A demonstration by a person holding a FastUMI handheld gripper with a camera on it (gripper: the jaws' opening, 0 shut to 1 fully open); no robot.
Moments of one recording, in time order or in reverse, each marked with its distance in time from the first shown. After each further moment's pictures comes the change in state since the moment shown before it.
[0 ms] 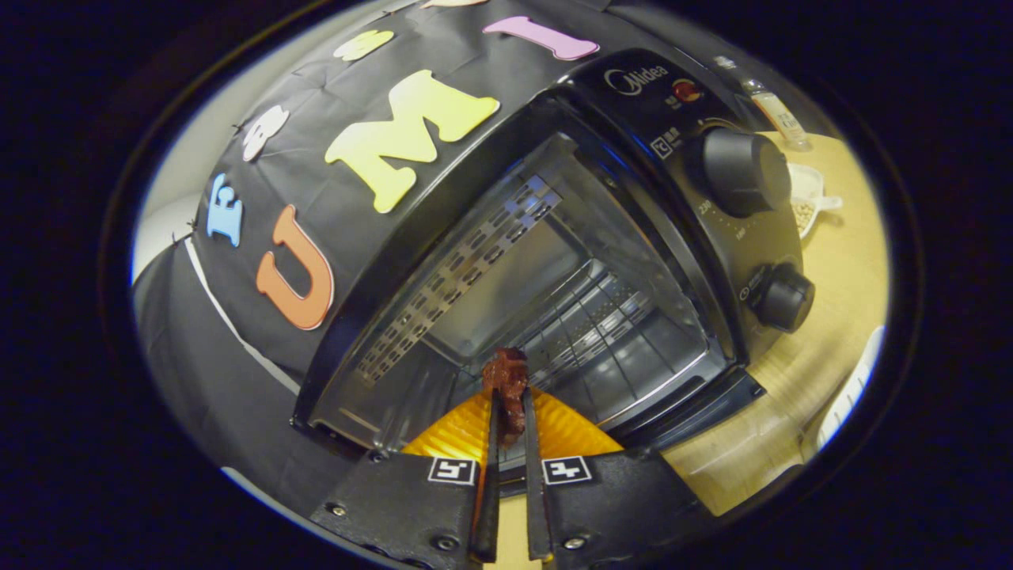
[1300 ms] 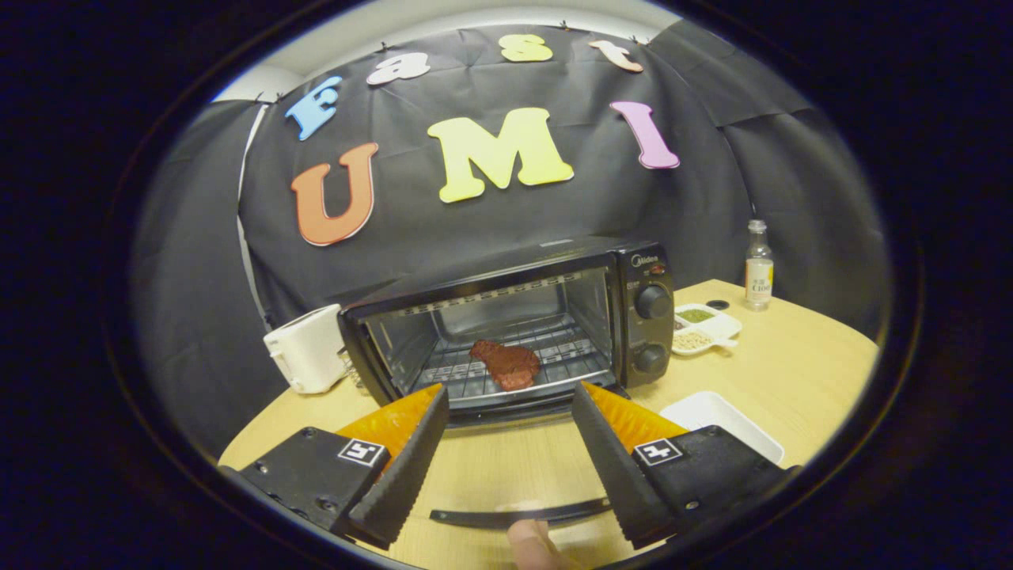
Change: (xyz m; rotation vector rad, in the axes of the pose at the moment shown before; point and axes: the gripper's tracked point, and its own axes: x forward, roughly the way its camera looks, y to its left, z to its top) arm -0.149 0.016 -0.037 -0.540 -0.142 -0.208
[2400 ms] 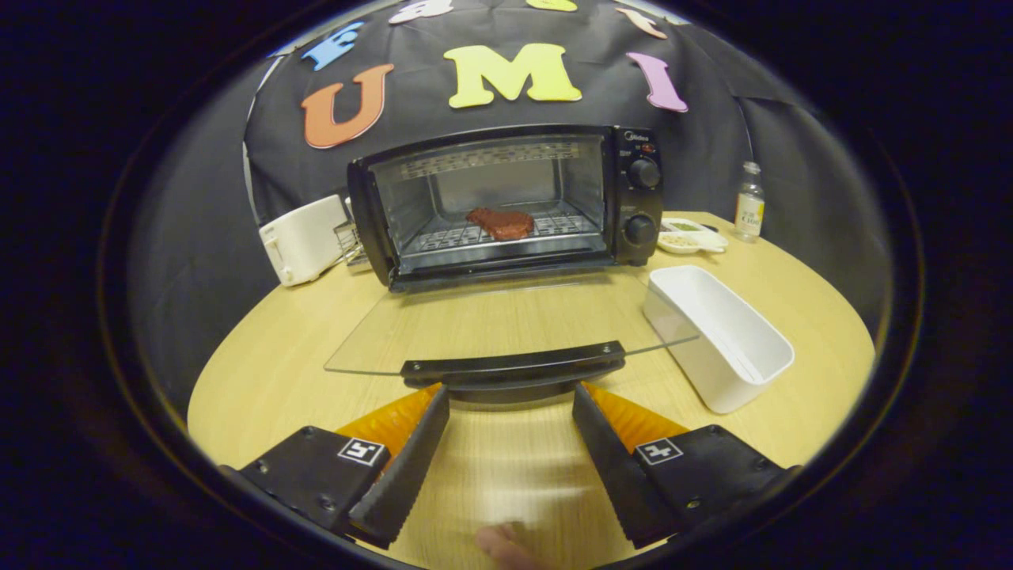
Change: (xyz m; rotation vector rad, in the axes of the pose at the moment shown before) arm -0.037 -0.014 -0.115 -0.078 0.306 -0.054
